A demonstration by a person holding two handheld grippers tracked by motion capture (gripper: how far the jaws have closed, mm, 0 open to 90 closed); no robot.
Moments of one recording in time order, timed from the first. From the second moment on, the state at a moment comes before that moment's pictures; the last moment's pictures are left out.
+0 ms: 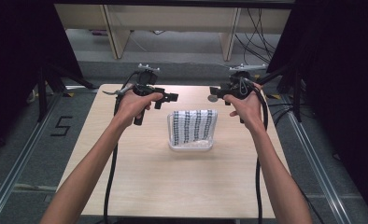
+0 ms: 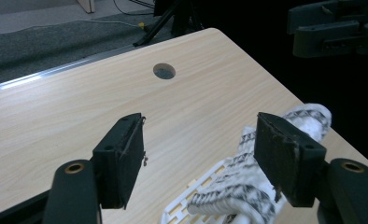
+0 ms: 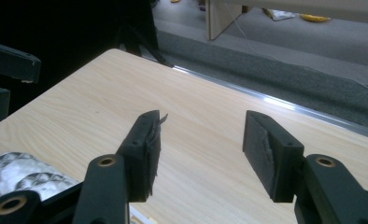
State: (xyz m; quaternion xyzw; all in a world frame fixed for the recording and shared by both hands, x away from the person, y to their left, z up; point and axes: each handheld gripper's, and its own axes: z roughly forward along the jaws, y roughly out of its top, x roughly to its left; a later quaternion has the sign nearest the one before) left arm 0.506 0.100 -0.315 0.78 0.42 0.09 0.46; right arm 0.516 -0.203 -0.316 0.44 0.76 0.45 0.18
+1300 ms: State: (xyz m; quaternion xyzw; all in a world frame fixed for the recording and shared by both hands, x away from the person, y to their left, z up) left arm 0.424 0.127 -0.326 0.78 0.37 0.08 0.50; right arm 0.445 -0.204 -0.304 0.39 0.76 0.48 0.17
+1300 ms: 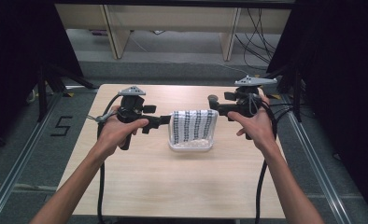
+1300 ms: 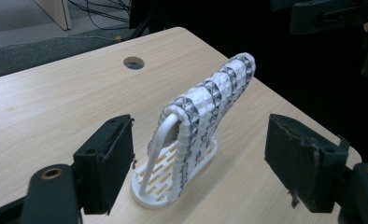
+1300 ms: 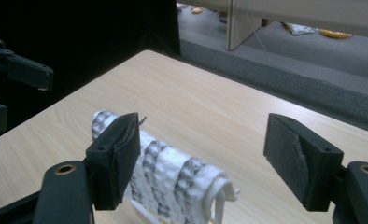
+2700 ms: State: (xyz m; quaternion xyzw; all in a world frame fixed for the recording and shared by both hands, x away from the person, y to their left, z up) left arm 0.364 0.146 -0.372 0.79 0.34 0.09 0.51; right arm 0.390 -0.209 -0.344 0.37 0.77 0.48 0.17
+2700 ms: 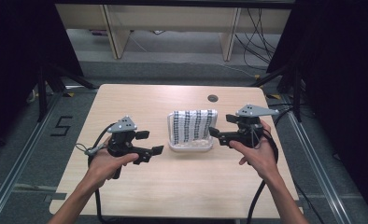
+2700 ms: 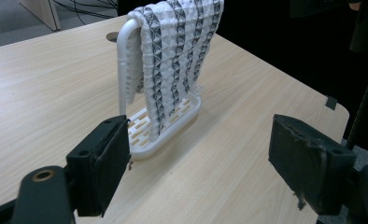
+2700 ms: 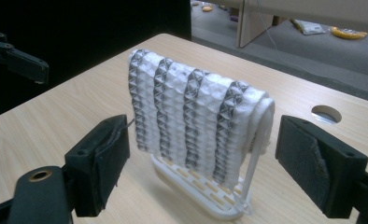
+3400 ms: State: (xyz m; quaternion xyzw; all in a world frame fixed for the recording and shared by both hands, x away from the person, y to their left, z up) left arm 0.338 0.148 -0.398 0.80 0.33 0.10 0.50; right arm 0.369 -0.204 -0.363 0.37 0.78 0.49 0.16
